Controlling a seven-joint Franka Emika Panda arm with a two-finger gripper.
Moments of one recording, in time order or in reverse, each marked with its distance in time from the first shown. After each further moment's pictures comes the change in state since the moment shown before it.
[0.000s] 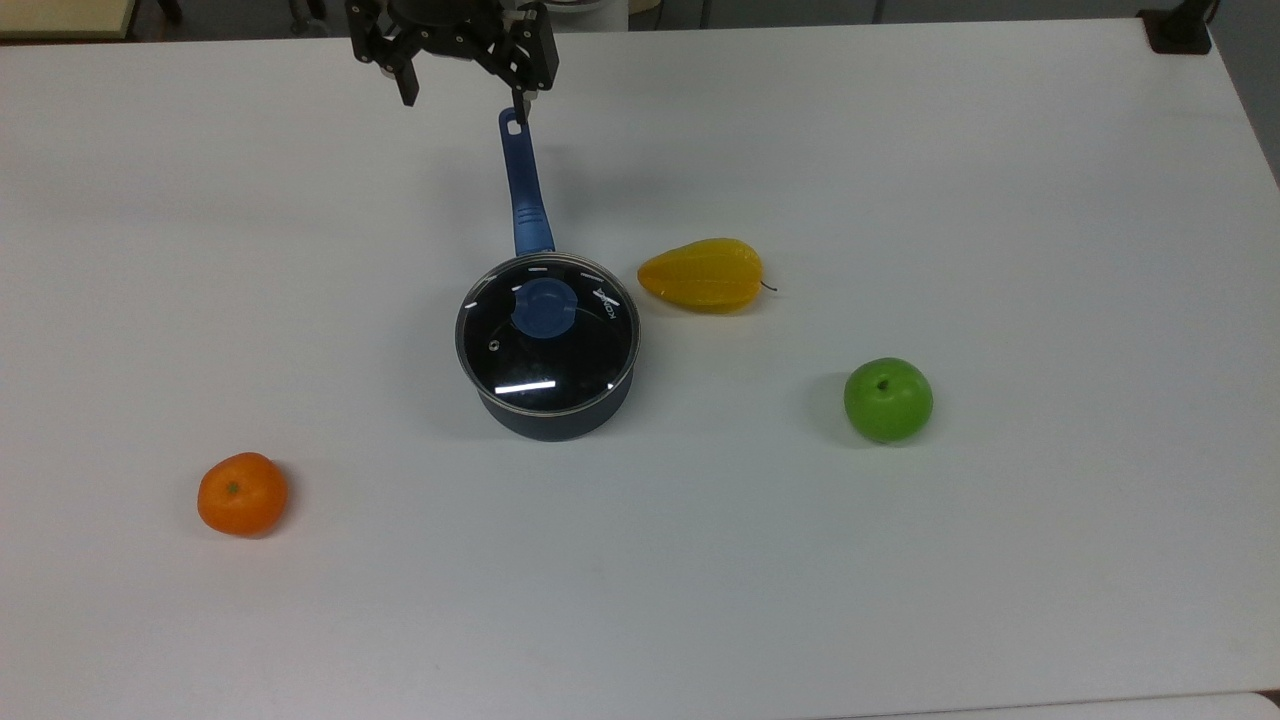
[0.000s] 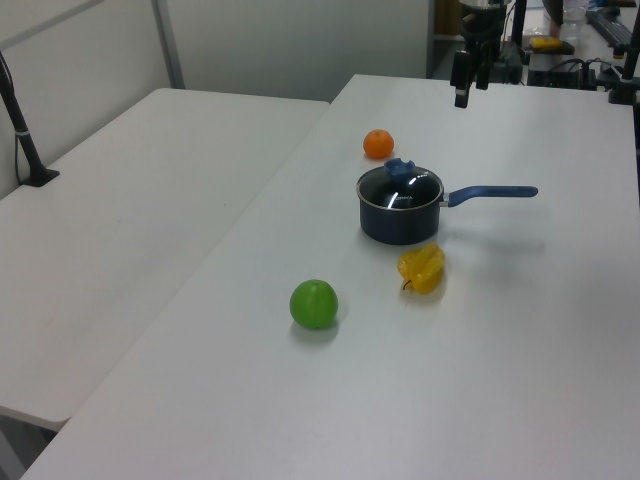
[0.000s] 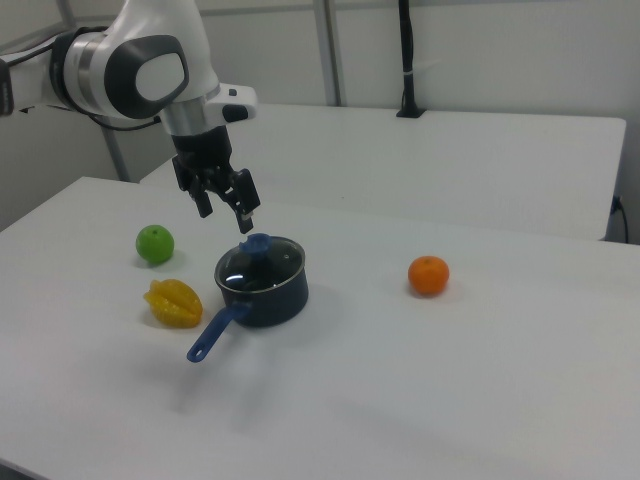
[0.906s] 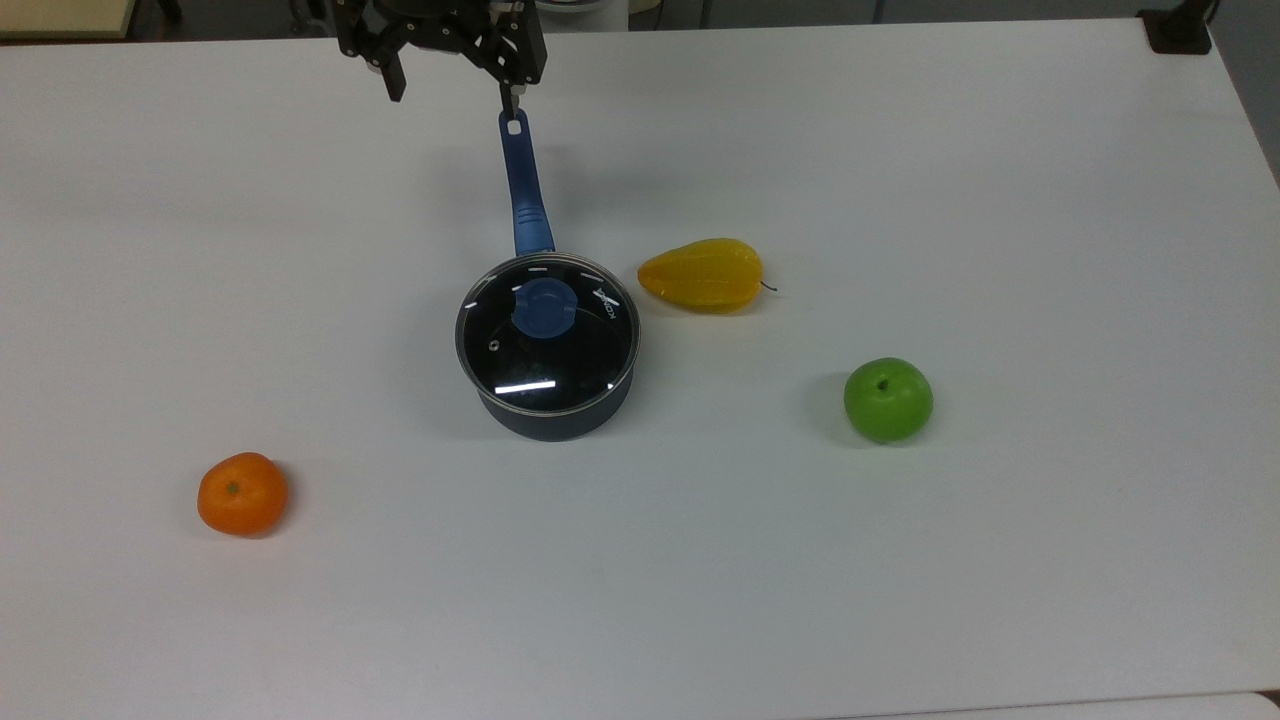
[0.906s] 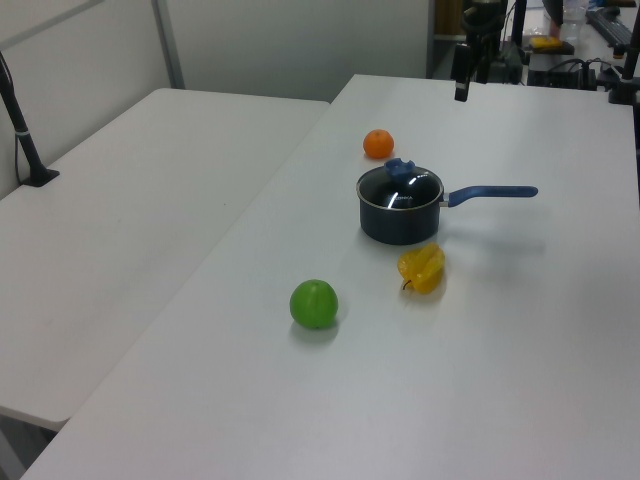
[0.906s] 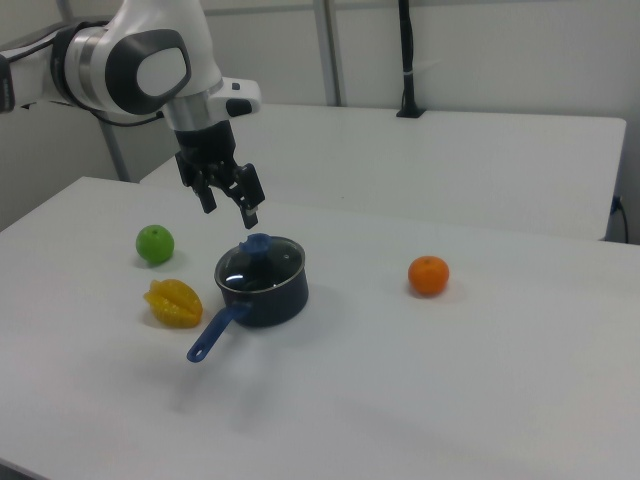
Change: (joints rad) arm -0.010 -0.002 -0.004 0.015 0.000 0.000 -0.021
